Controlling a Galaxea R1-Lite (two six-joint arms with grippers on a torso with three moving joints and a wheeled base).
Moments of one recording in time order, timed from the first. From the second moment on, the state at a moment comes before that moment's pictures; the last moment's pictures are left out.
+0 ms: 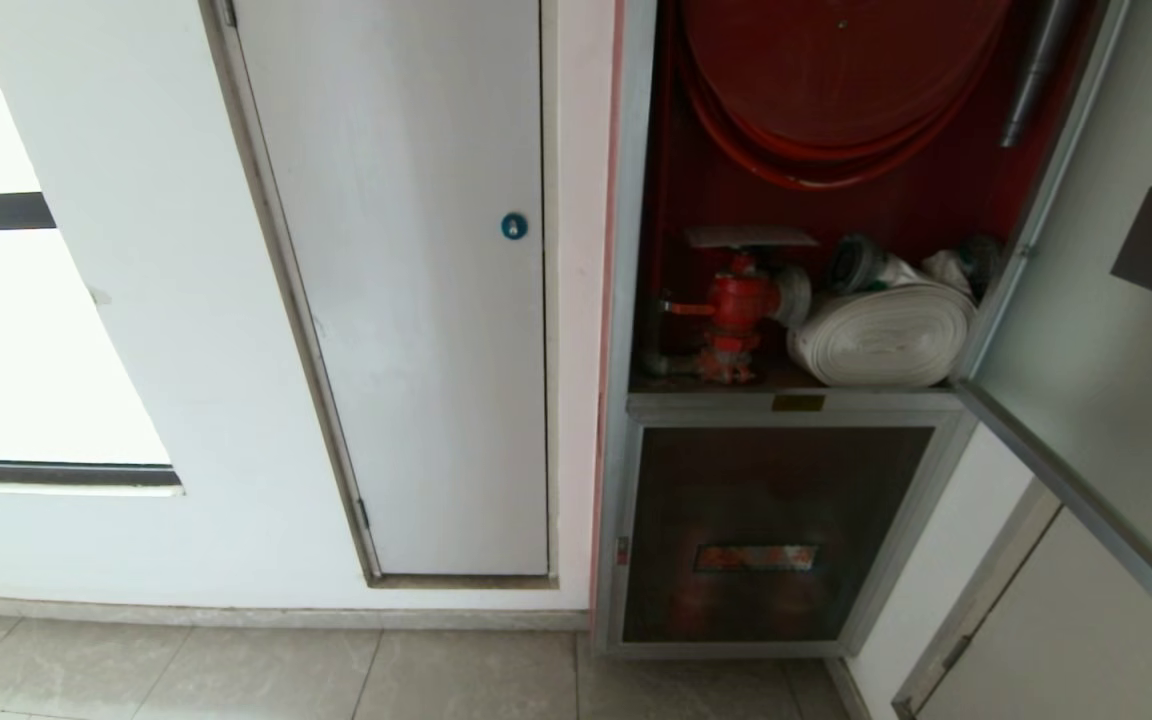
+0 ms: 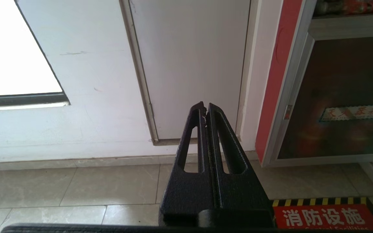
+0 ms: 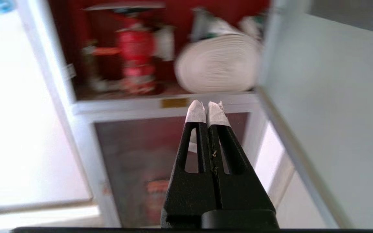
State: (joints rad) left arm -0.01 0.00 0.00 -0.02 -0.03 0.04; right arm -0.18 1.11 -0.10 -1.14 0.01 -0.03
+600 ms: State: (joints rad) left arm -0.01 0.00 0.00 -0.02 -0.03 0.04; right arm -0.03 0.49 -0.02 -0.57 0.03 -0.06
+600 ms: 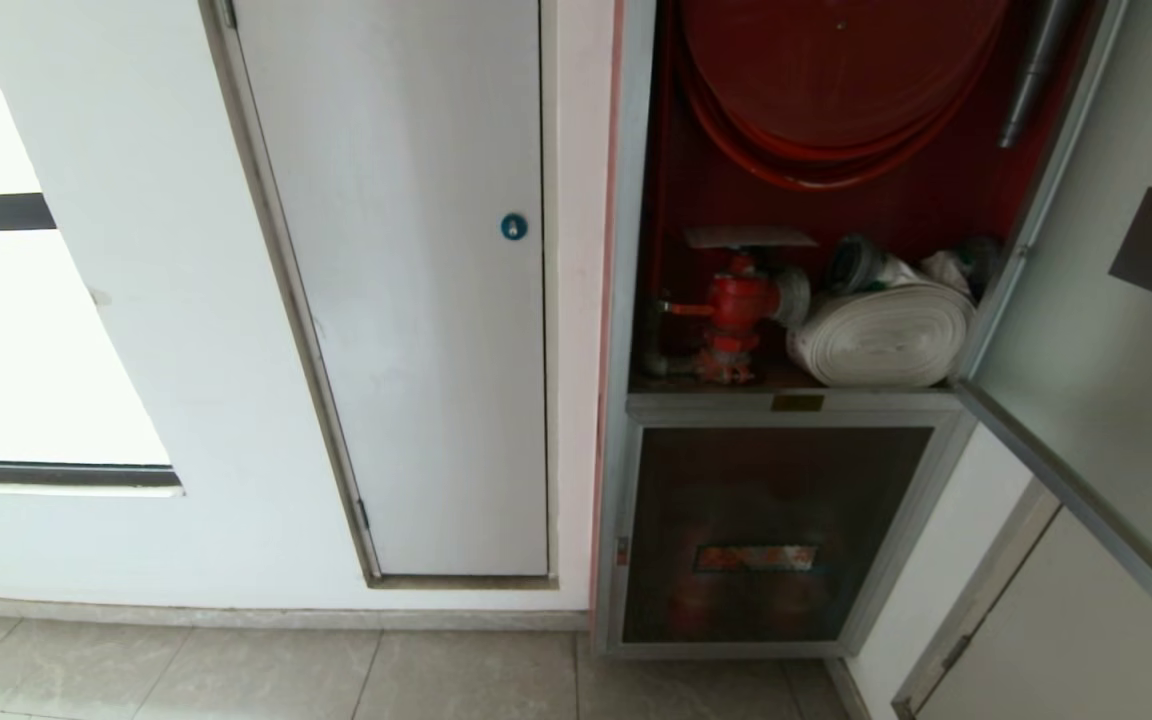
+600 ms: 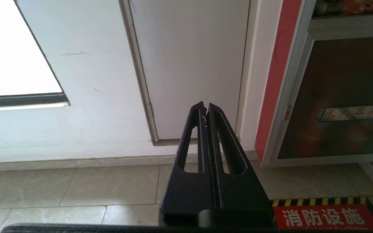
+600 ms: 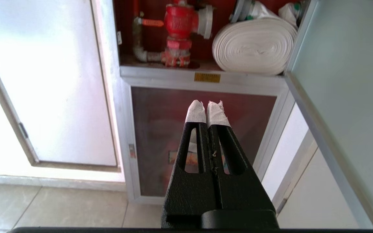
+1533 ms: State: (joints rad) left arm -0.01 0.00 0.00 -0.02 -0.03 0.04; right arm 0.01 0.01 0.00 0.00 0.02 -0.03
